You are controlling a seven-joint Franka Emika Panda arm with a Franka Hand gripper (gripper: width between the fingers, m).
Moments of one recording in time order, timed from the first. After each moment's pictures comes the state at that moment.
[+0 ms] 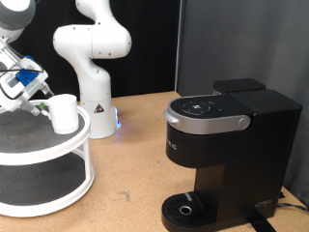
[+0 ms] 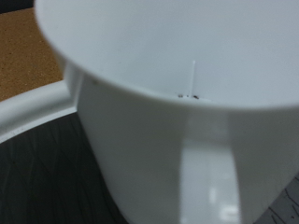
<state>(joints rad) -0.24 -0.52 -0.78 -2.77 0.30 1.98 -1.42</state>
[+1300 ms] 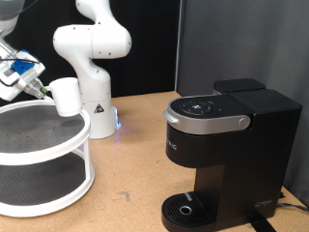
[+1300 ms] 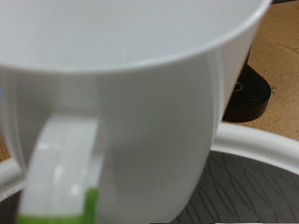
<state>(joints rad) -0.24 -0.55 -0.82 -2.72 0.34 1.86 -1.45</state>
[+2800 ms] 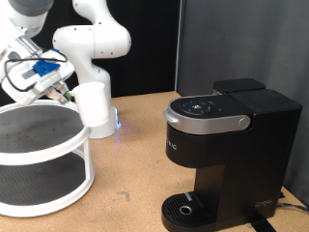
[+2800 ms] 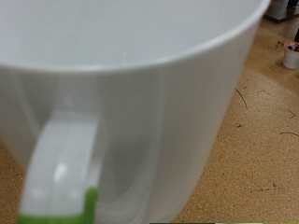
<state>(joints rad) -0.09 -0.54 -0.62 -2.74 0.66 2.14 -1.21</state>
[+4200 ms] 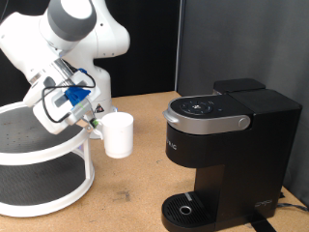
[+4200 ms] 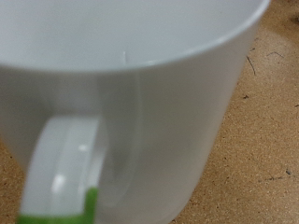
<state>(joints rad) 0.10 -0.36 -0.52 -2.75 0.83 2.40 -1.22</state>
